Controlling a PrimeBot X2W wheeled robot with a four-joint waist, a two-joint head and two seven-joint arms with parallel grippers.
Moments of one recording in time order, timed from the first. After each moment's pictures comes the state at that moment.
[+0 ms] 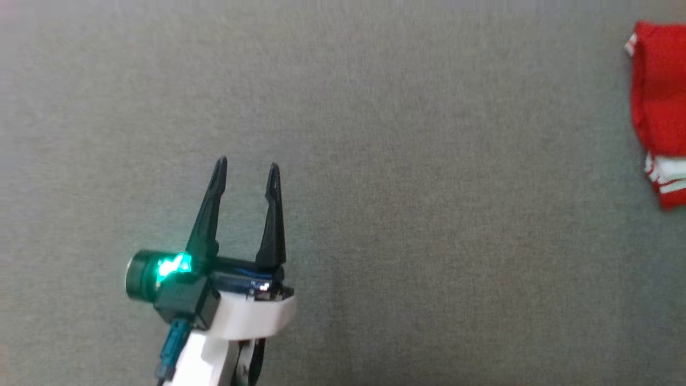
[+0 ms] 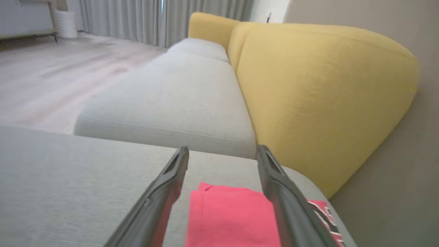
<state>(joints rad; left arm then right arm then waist) -0.15 0.05 -0.36 -0.03 -0.16 0.12 -0.26 -0.38 -0.43 -0.20 0.07 0.18 0.13 0.16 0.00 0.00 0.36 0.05</state>
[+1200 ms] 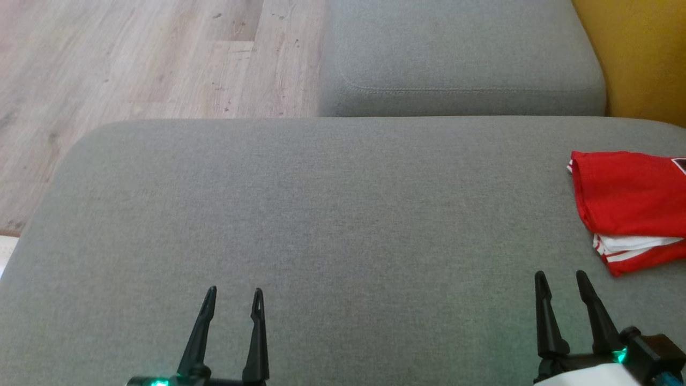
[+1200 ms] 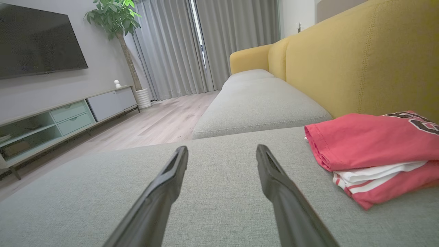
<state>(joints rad) 0.22 0.05 -0.29 -0.01 -0.10 0.11 -0.26 0.21 -0.04 0.02 0.09 0.22 0.13 -0.25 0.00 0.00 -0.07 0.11</state>
